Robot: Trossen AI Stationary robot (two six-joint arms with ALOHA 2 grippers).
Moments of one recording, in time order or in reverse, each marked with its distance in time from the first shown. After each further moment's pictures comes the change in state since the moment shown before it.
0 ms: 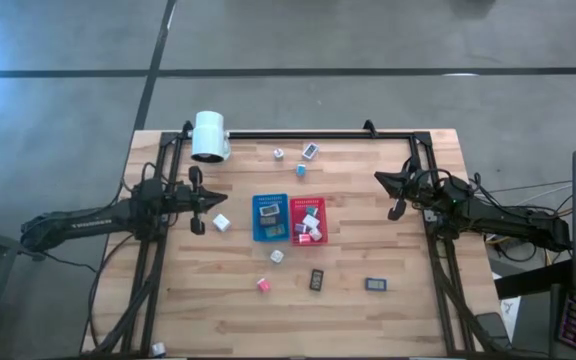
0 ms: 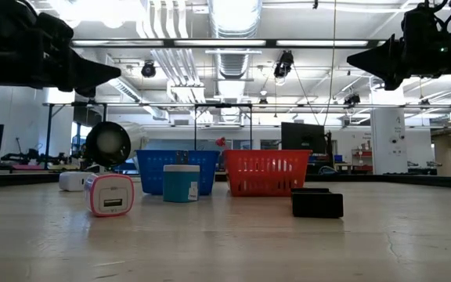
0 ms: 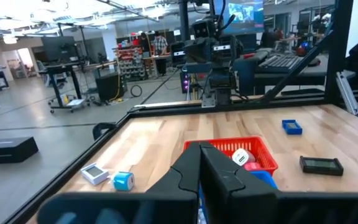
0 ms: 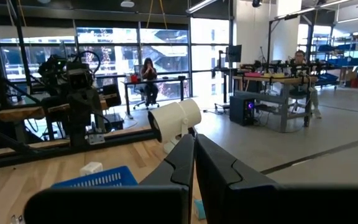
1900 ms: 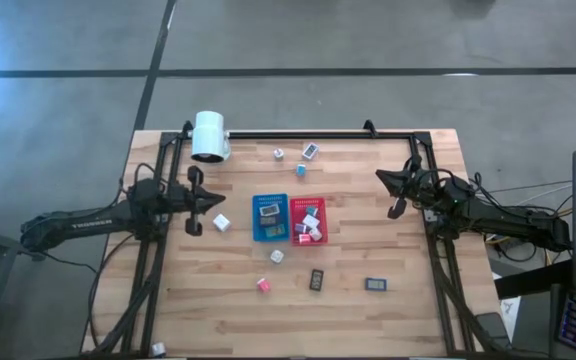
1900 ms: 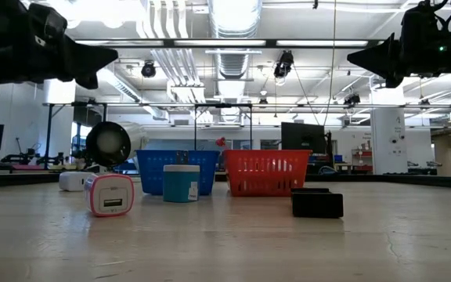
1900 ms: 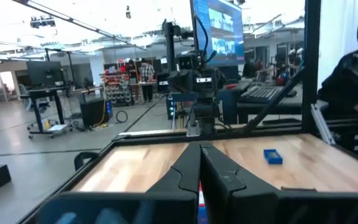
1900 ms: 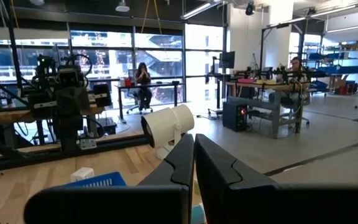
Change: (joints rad) left arm 0.001 0.008 -0.018 0.149 0.075 -0.058; right arm 0.000 0.000 0.000 0.024 0.026 -0.027
